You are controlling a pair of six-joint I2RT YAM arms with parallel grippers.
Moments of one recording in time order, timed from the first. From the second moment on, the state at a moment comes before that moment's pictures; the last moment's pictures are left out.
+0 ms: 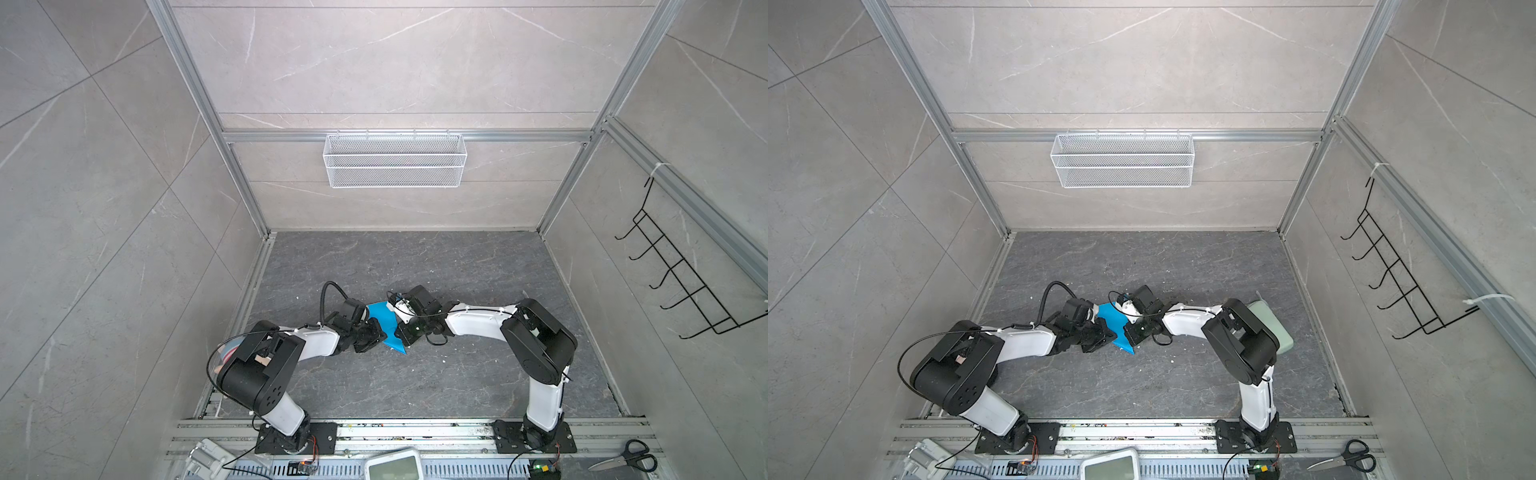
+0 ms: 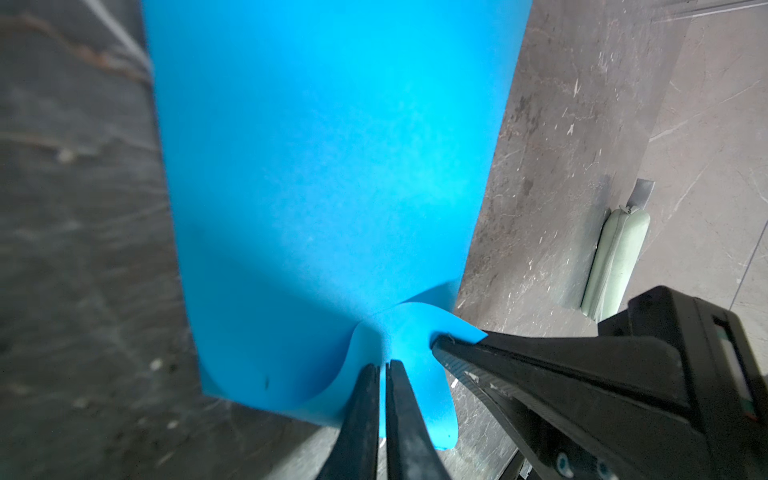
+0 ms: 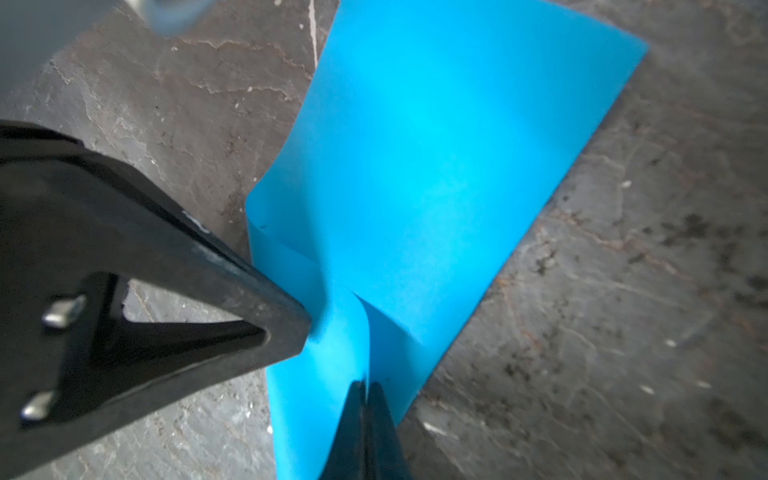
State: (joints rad) left arm -0.52 1.60 0.60 0.09 0.42 -0.95; right arm 0.76 1.93 1.10 -0.18 -0.31 0.12
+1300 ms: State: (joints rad) left arm -0.39 1.77 0.92 -0.23 0.38 -0.79; right arm 0.76 1.94 1.12 -0.20 -0.35 0.14
